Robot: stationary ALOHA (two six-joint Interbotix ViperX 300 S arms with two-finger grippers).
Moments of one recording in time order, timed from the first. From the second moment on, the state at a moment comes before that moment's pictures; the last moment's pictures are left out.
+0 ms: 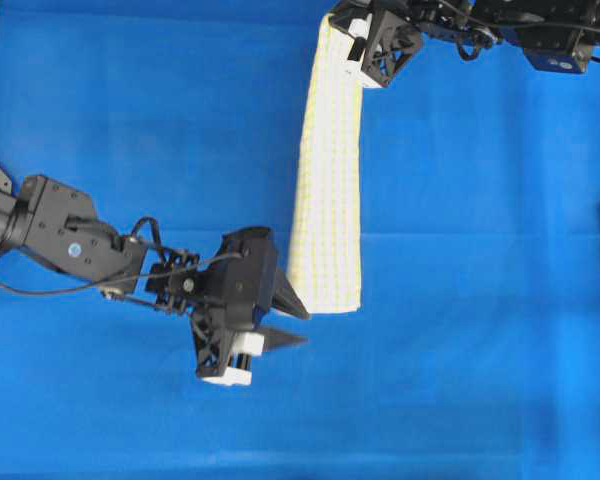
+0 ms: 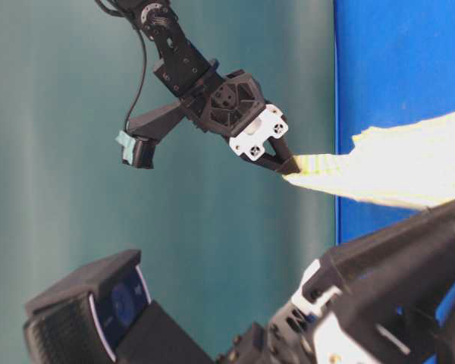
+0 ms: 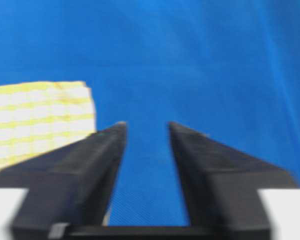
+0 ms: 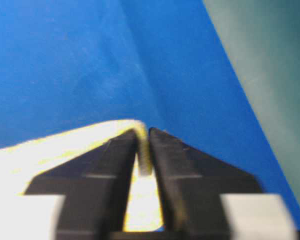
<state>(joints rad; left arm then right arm) -0.27 0.11 0.63 -0.06 -0.14 -0.16 -0.50 0.14 0.48 -0.16 0.03 0.17</state>
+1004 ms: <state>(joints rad) 0.02 -0.09 0.78 -0.06 -0.01 -0.15 -0.51 -0.05 0.69 -0.15 0.00 0.18</state>
